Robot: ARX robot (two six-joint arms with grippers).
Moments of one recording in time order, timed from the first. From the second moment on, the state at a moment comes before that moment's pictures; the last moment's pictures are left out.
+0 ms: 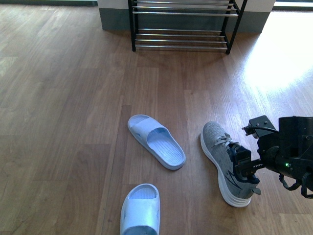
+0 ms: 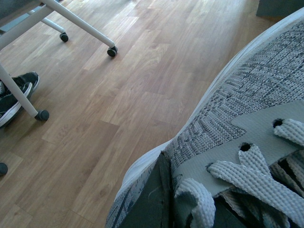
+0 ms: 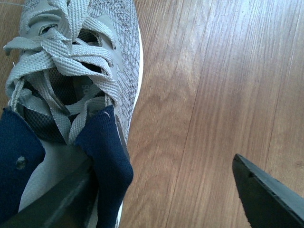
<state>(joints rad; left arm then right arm) -0.38 0.65 0.41 -0.28 -0.77 -0.18 0.02 2.74 1.06 0.82 0.11 -0.33</state>
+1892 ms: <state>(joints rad) -0.38 0.65 0.41 -0.28 -0.77 -0.18 -0.46 0.49 0.43 -0.10 -0.47 -0.42</state>
